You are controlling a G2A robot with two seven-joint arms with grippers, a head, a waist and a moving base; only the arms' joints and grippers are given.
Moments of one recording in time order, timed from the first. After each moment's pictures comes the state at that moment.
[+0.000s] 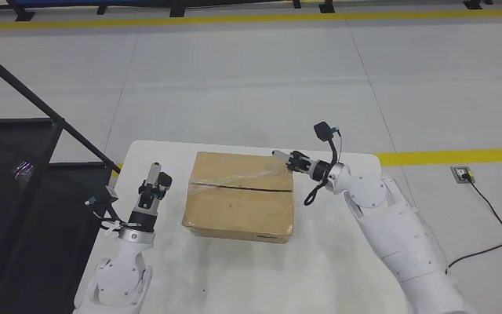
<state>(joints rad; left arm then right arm) 1.25 -1.24 -1.50 -1.66 -0.01 -0.34 -0.02 -0.52 -1.29 1.07 -1.02 -0.13 -0.32 0.66</state>
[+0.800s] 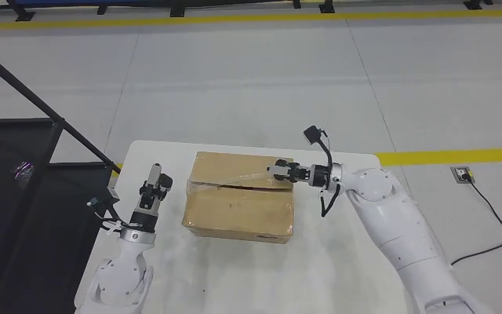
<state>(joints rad) 1.25 -1.25 -1.50 -1.64 0.00 -0.34 -0.03 -0.45 -1.30 1.06 -0.88 0.15 -0.58 1.03</state>
